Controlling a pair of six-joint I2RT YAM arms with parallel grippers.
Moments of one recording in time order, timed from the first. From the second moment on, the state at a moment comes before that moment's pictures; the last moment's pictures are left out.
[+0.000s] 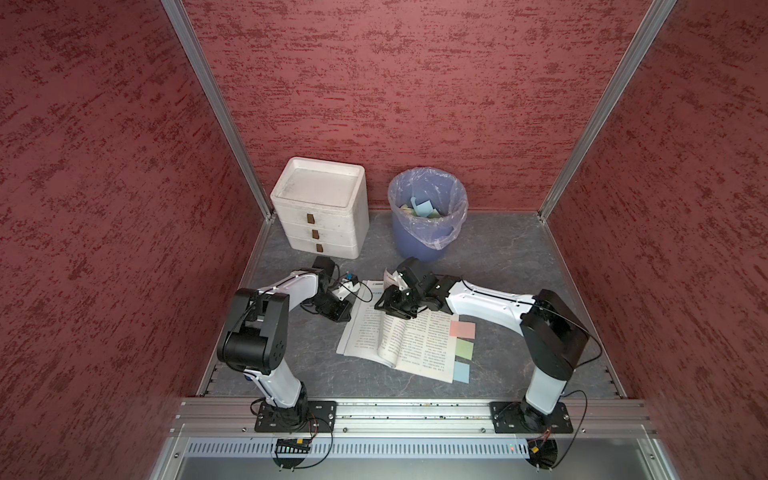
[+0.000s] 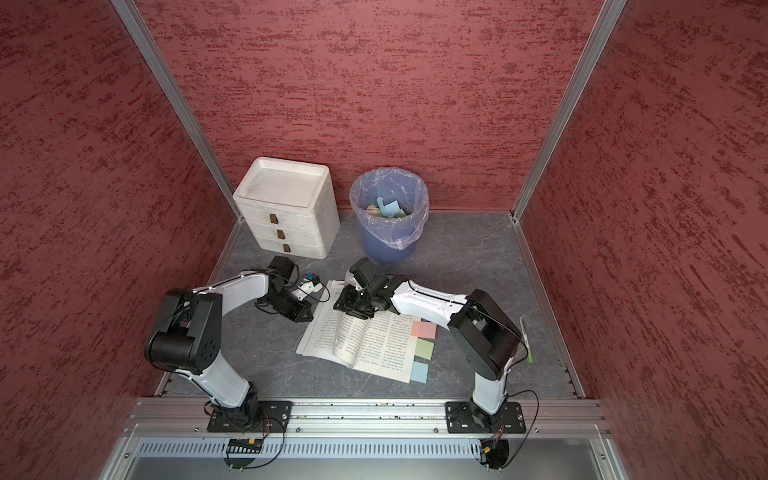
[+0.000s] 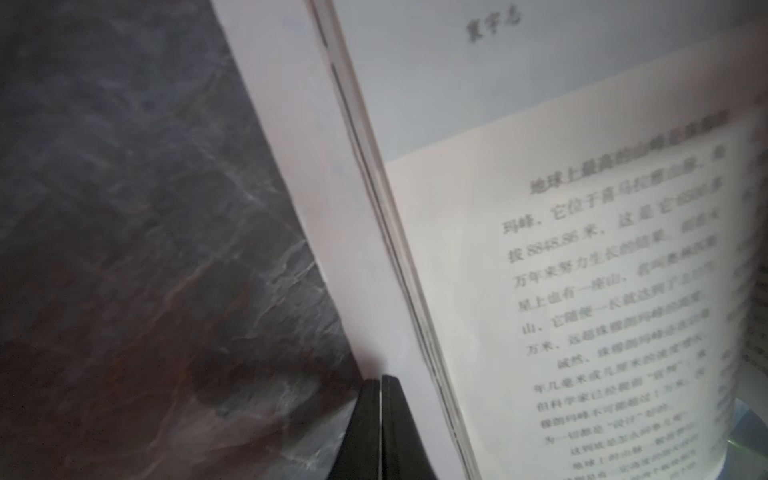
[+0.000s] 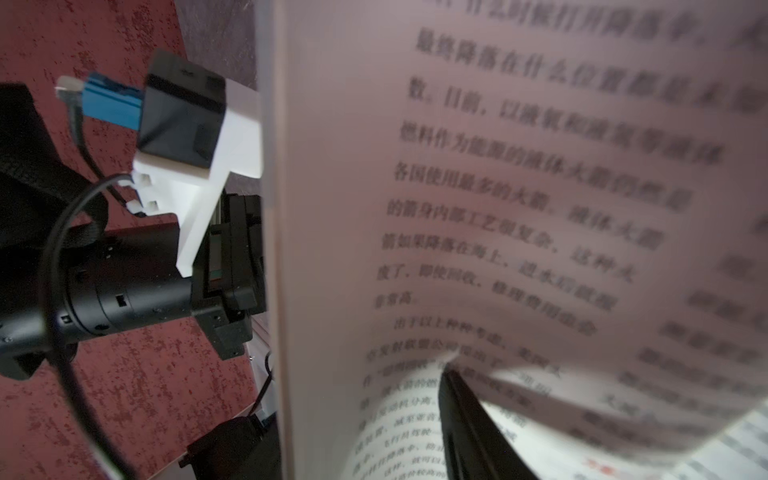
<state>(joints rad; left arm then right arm) -0.13 1.67 0.92 -0.76 0.42 0.38 0.83 1.83 1.22 -0.25 -0.42 1.09</state>
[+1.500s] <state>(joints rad) -0.74 1.91 1.50 -0.86 0.44 0.26 0.31 1.06 0.61 -0.65 -0.31 0.92</state>
